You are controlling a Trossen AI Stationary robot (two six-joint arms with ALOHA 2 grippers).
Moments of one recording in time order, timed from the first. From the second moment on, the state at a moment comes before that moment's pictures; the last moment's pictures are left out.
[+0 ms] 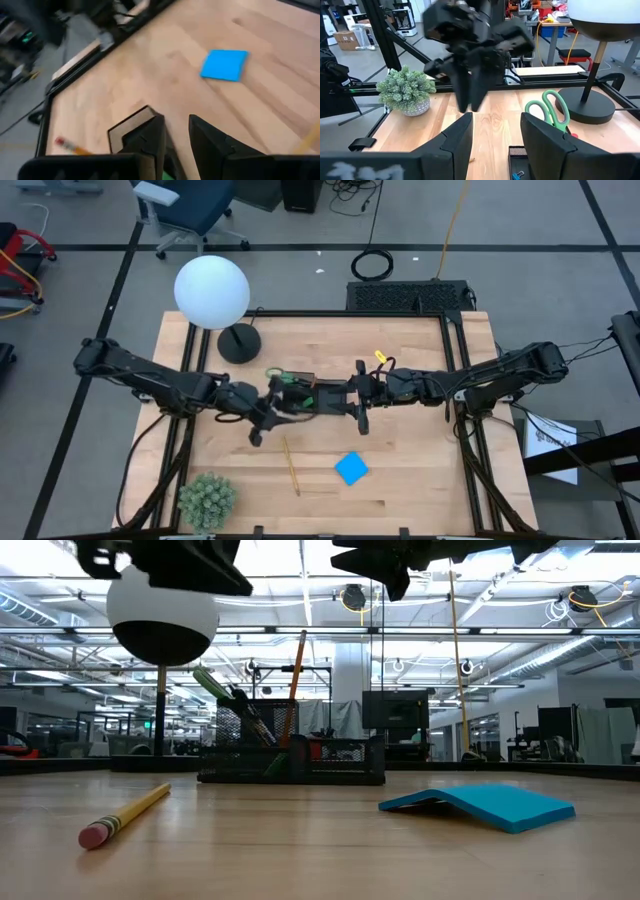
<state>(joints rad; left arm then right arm) -0.23 1.19 0.77 -0.10 -0.09 0.49 0.13 1.37 0.81 0.38 0.10 0.09</state>
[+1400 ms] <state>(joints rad) -0.43 1.77 1.20 -0.60 0.15 0.77 0.13 1.37 0.81 0.35 0.11 0.08</state>
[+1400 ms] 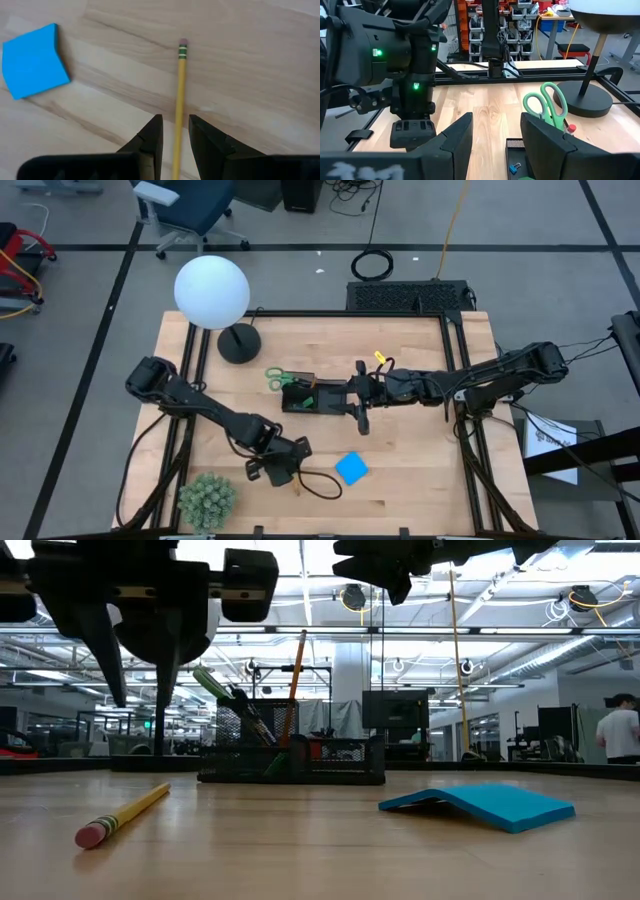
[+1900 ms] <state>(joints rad) -0.43 1.77 1.20 -0.58 0.13 0.81 0.13 1.37 0.81 0.35 0.11 0.08</state>
